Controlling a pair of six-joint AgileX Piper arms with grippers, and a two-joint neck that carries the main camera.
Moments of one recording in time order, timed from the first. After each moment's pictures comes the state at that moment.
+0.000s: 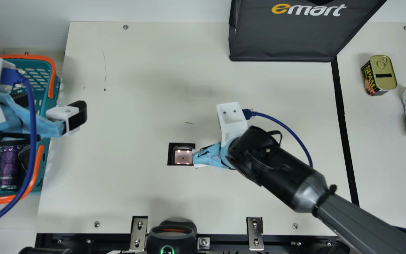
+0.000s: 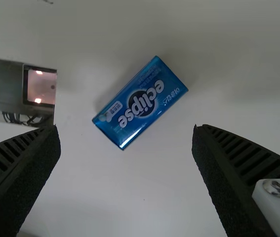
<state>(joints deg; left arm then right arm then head) -4.0 60.7 -63.4 -9.6 60.1 9.2 45.6 89.6 -60.9 -8.1 52.5 42.6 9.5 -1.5</state>
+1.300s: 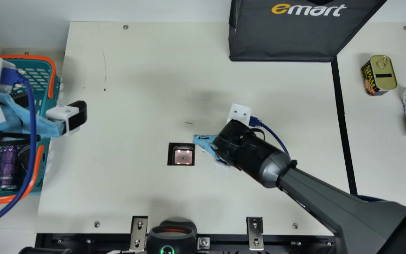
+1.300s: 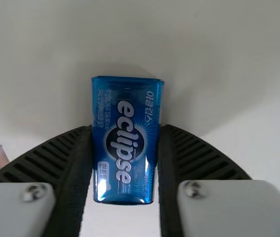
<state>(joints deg) -4.0 60.7 -63.4 -9.6 60.1 9.2 44.6 99.3 -61.1 -10.7 49.5 68.2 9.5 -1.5</state>
